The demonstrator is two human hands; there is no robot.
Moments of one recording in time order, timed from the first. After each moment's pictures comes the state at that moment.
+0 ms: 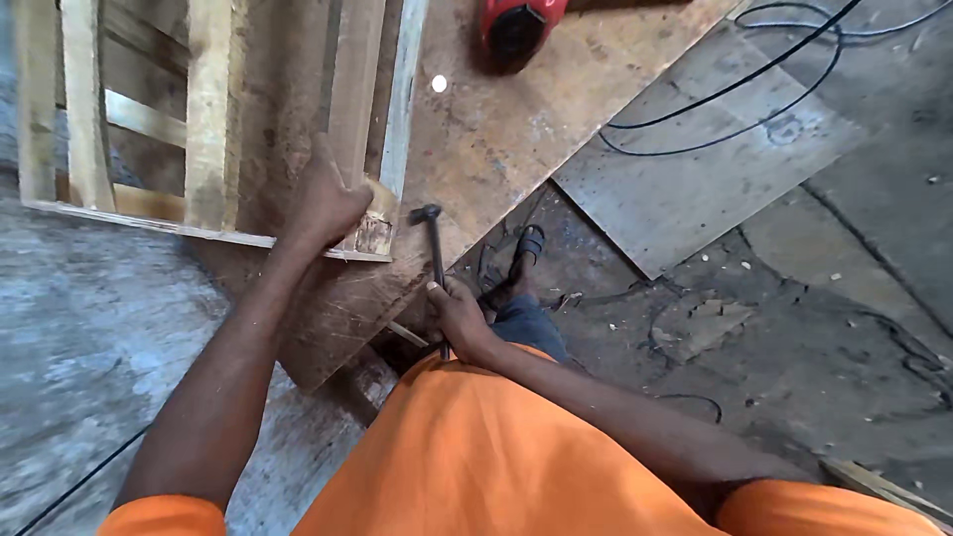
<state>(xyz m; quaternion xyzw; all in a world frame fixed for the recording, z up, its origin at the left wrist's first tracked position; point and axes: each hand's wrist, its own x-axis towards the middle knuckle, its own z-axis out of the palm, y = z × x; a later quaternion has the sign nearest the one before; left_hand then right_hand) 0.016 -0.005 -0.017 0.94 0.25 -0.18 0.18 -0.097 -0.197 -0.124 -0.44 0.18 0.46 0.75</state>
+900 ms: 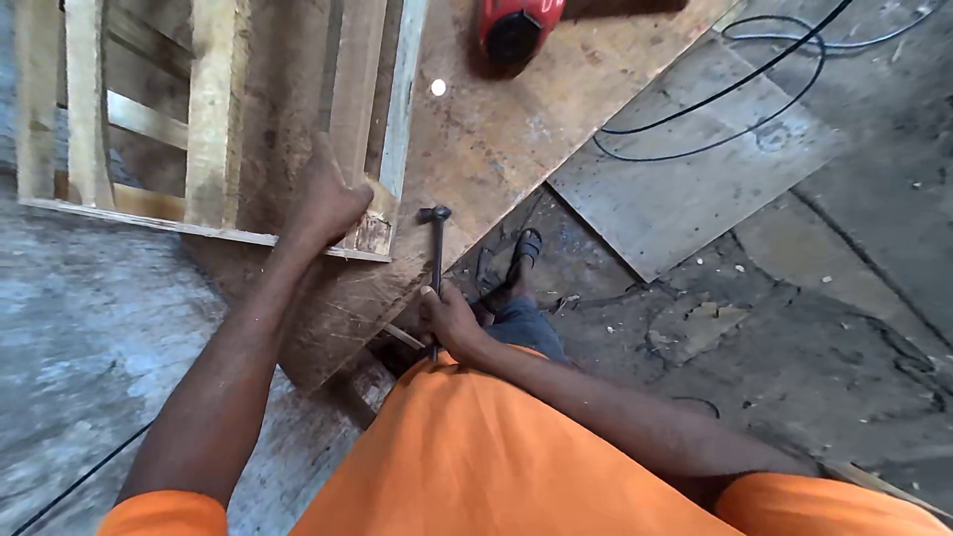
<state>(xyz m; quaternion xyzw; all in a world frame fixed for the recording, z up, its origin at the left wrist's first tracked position) 0.014 -0.005 -0.017 0.94 0.24 -0.16 0.18 -0.099 -0.192 -0.124 -0.51 0.14 0.50 0.69</state>
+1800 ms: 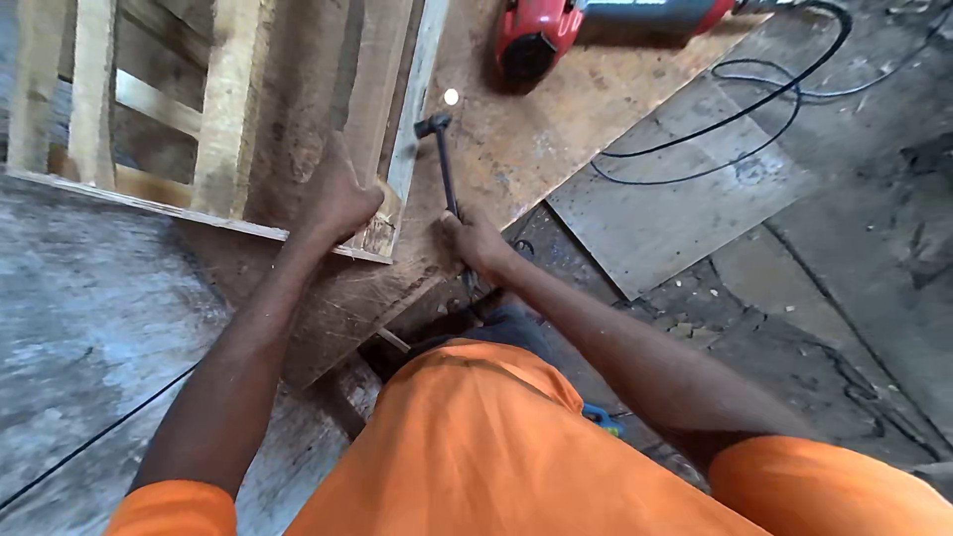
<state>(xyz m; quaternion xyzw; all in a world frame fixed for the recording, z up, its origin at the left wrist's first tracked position) 0.013 0.000 -0.022 0.93 0.25 -0.16 0.21 0.021 -0.202 -0.125 -0.66 -0.03 0.44 0.61</state>
